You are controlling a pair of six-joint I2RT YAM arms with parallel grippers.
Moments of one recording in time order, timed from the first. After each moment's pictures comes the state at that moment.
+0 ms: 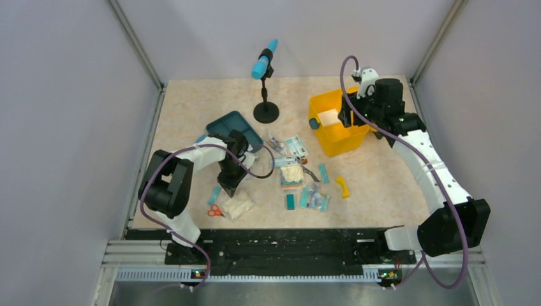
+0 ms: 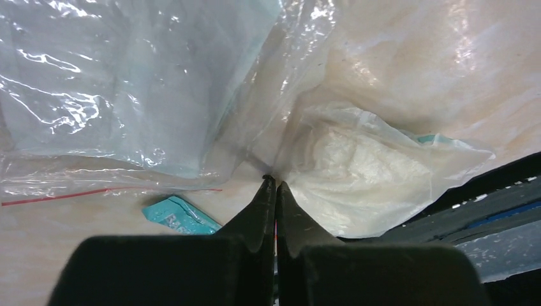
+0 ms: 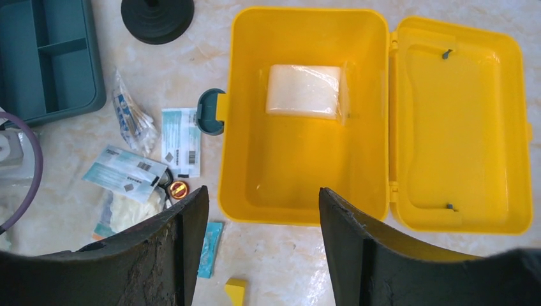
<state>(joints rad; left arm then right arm) -0.41 1.72 1.03 -0.92 0.13 0.21 0.22 1.33 1.27 -0.49 -0.17 -0.06</state>
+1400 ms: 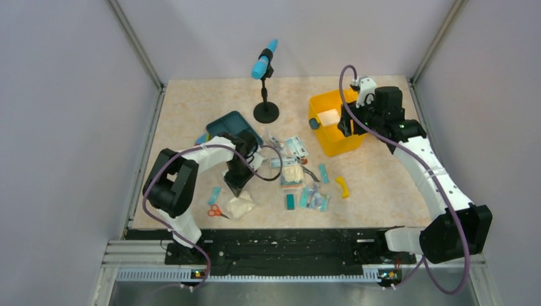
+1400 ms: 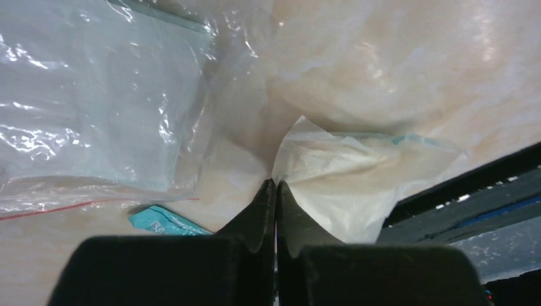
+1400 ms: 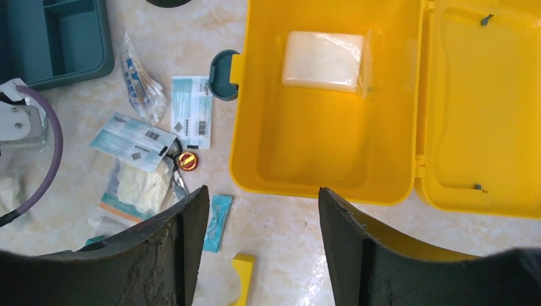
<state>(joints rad) -0.50 1.76 1.08 -0.94 0.12 0.19 0.22 1.29 1.20 -0.52 -0.21 -0.08</state>
